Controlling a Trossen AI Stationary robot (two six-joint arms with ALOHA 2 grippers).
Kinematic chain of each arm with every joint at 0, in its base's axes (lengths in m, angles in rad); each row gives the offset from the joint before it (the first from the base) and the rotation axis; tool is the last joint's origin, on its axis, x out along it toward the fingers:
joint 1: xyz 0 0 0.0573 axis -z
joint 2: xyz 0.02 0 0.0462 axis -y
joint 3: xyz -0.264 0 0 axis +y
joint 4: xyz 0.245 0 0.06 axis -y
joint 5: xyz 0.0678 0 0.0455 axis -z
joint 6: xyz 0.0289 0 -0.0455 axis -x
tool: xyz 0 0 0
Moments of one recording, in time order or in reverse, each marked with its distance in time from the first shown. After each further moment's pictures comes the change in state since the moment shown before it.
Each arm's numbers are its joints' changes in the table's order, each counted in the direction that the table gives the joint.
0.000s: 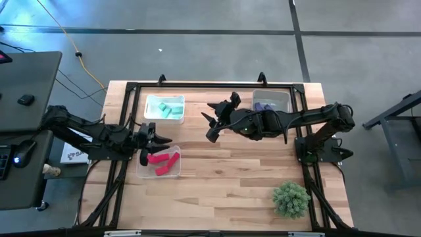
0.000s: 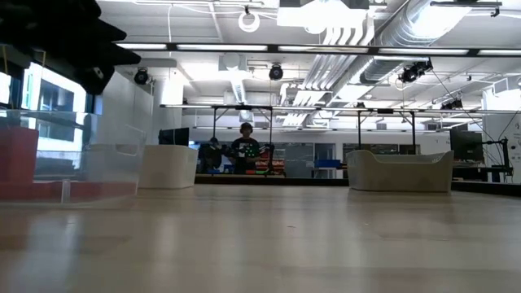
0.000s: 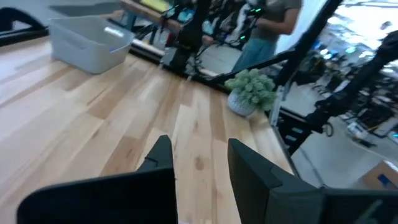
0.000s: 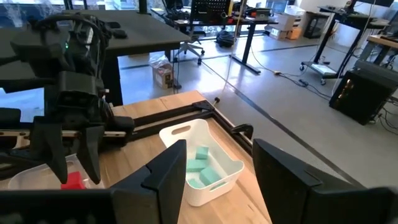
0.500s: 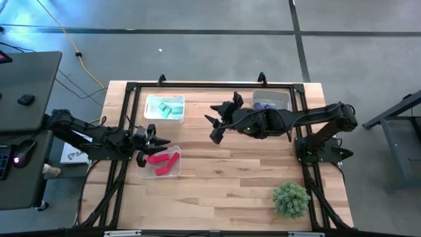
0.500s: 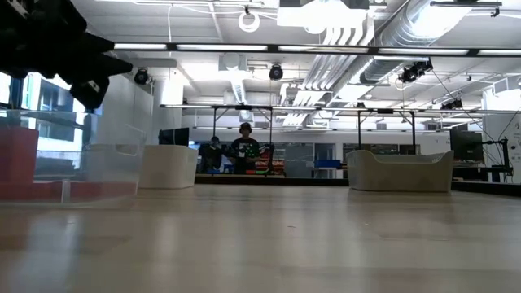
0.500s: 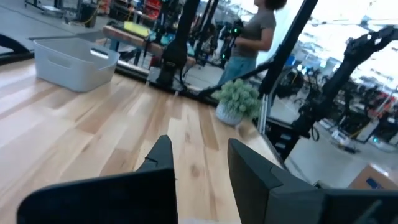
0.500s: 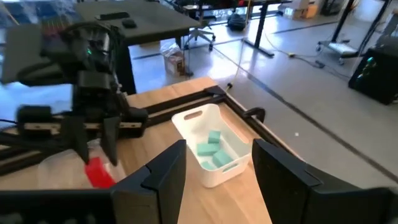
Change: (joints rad) left arm 0.000 0.176 0.192 0.159 0.040 -0.087; right arm 0.001 0.030 0.000 -0.097 -0.054 -0.092
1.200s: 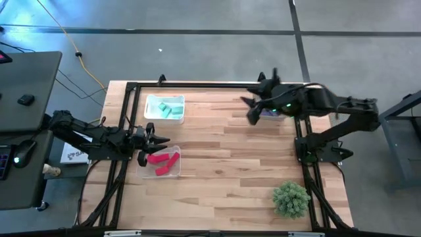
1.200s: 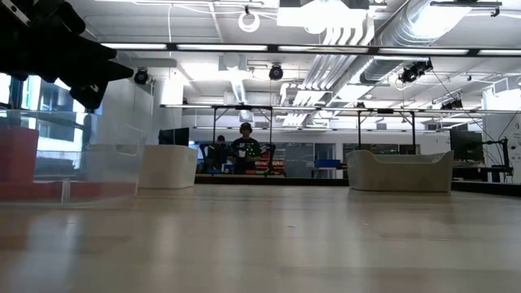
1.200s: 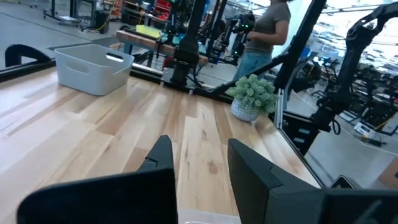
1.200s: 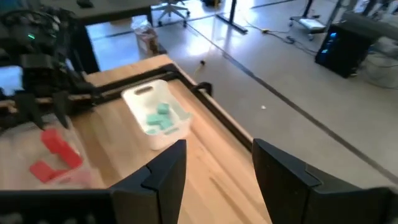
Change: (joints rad) left arm 0.000 0.047 -0.001 -0.080 -0.046 -0.062; right arm 0.111 0.314 0.003 -0.430 -0.055 -0.052
